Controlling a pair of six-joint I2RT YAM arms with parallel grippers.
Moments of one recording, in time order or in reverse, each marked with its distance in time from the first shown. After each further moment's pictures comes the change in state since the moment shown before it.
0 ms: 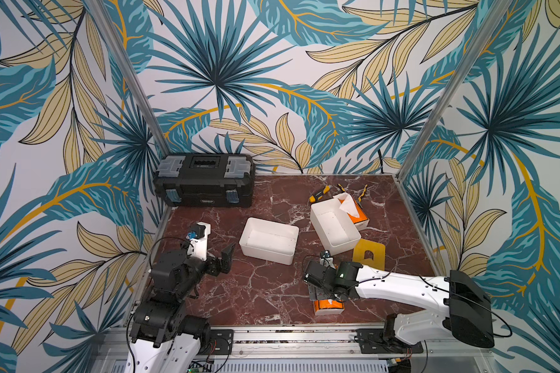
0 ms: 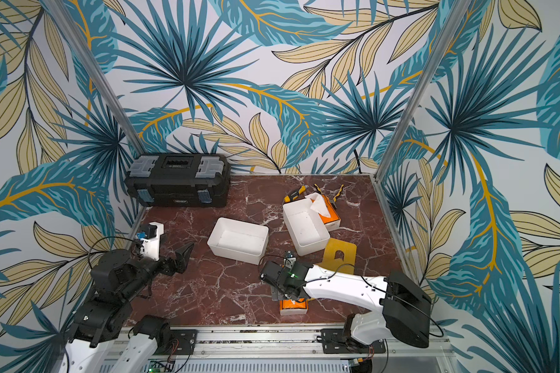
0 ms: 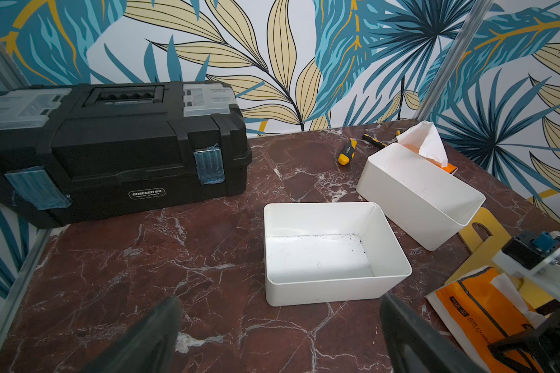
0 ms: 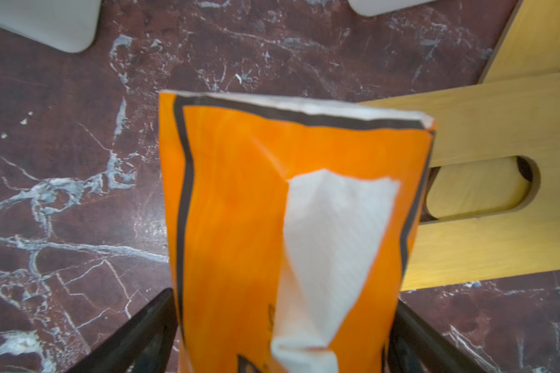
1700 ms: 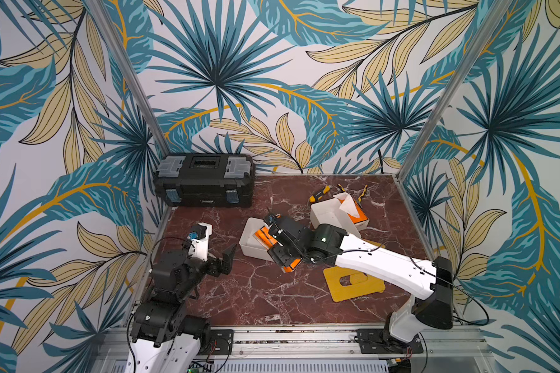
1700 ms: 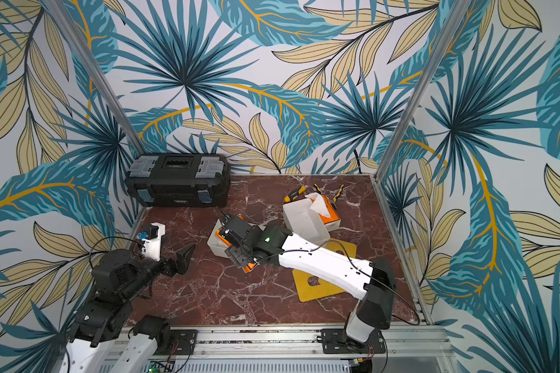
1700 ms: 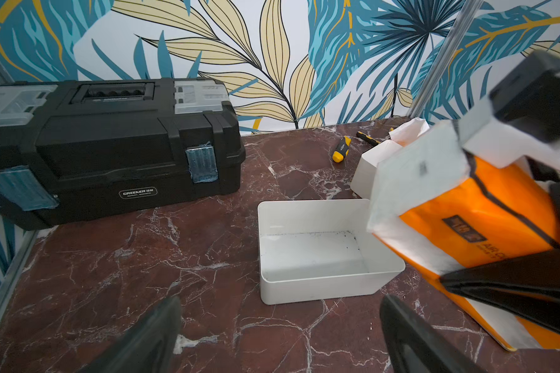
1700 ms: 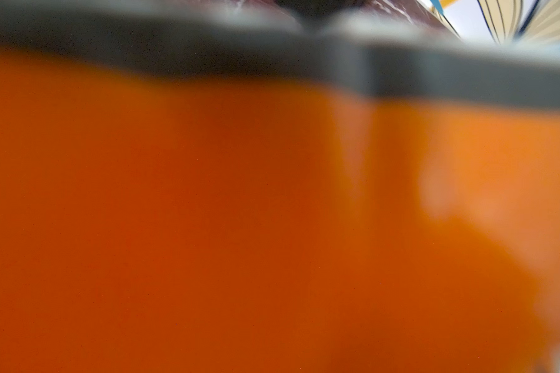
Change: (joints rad) left arm 0.000 0.000 -0.006 0.001 0.023 0.000; right arm -0.018 0.295 0.767 0.002 -0.005 -0.856
